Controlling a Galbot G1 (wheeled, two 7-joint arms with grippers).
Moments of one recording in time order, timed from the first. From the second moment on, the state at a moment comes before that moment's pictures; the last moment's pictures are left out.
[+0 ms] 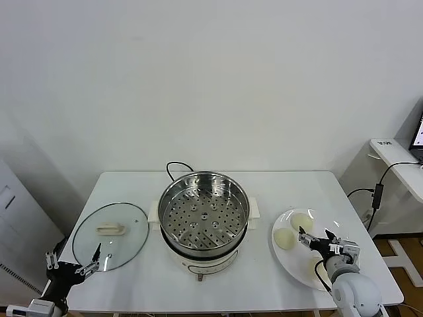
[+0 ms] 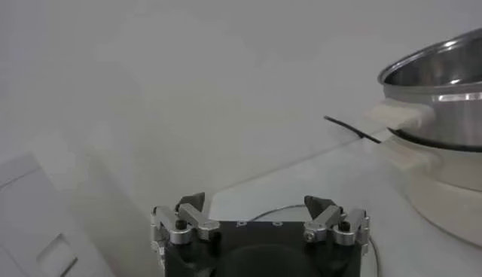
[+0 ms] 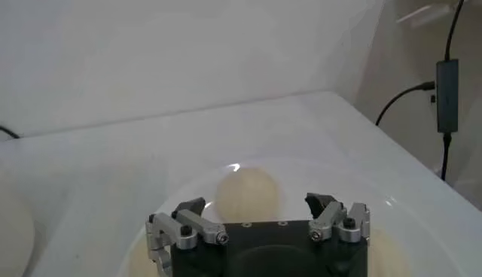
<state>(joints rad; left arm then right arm) 1.67 -1.44 -0.92 -2.11 0.10 0.07 0.27 -1.34 1.14 0.63 1.79 0.56 -0.42 0.13</state>
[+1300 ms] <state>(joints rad) 1.65 -1.46 -0.90 -2.12 0.13 0.07 0.26 -0.28 0.60 -0.29 1.24 -0.14 -0.08 -1.18</state>
